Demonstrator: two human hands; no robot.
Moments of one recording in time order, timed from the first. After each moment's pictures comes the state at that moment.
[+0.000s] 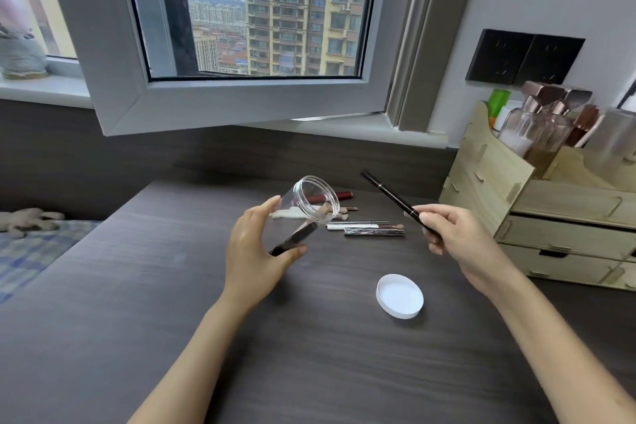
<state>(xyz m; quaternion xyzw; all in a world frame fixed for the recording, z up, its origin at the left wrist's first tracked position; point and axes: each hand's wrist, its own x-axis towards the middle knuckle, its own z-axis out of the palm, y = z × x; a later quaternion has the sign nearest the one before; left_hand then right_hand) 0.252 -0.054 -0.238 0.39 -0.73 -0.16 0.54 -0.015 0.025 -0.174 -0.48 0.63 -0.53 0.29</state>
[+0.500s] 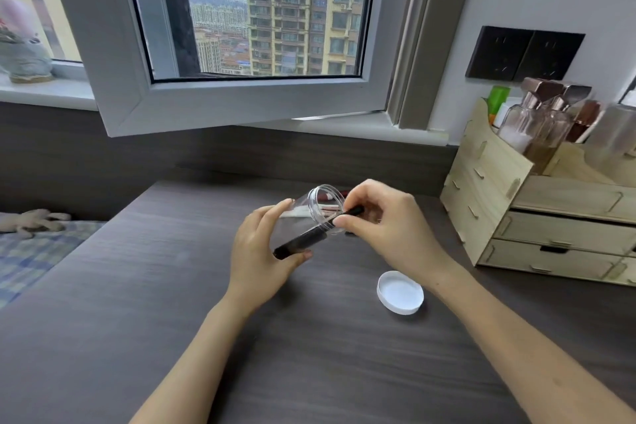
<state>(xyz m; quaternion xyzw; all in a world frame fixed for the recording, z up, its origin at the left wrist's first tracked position) 0.251 -0.046 -0.236 0.37 -0.76 -0.11 0.52 0.076 0.030 -0.141 -0.69 0.54 -0.46 0.11</state>
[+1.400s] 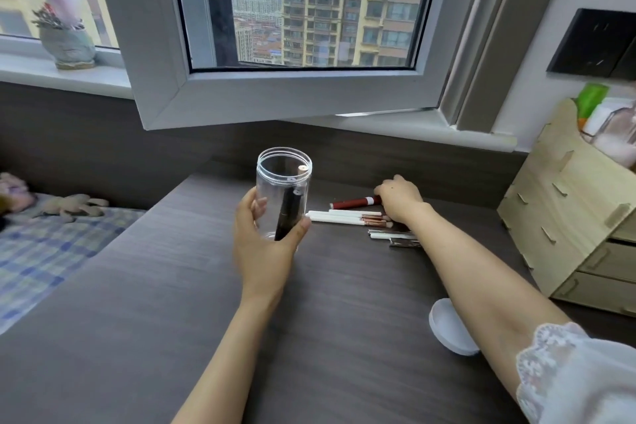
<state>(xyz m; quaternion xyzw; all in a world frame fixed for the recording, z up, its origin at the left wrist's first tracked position) 0.267 -0.079 -0.239 0.47 -0.52 -0.28 0.65 0.027 -0.180 -0.212 -0.69 0.71 0.07 -0.10</state>
